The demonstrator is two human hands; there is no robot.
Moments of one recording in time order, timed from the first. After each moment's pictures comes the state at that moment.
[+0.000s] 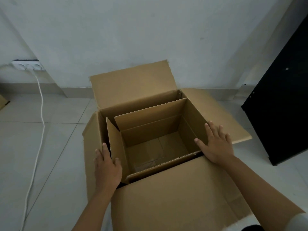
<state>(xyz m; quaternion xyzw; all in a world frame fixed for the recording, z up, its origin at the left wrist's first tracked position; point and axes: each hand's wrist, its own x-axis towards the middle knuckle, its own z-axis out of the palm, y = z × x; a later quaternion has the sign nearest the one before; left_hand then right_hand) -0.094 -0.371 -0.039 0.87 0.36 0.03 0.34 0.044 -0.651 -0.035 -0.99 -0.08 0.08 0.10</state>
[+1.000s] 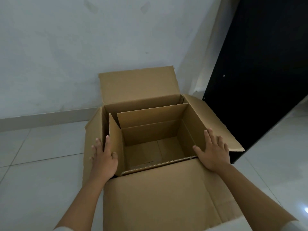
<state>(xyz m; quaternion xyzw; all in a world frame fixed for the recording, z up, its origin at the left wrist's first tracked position) 0.061 -0.452 -0.039 0.94 0.16 -0.06 0.29 0.084 -0.766 -0.042 -0.99 0.11 0.04 0.11</state>
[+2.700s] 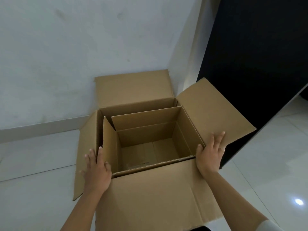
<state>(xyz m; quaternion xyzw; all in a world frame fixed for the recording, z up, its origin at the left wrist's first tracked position) 0.084 -0.497 -0.036 0.95 0.17 -0.05 0.25 0.111 -0.798 -0.037 -0.92 0.25 -0.09 0.29</state>
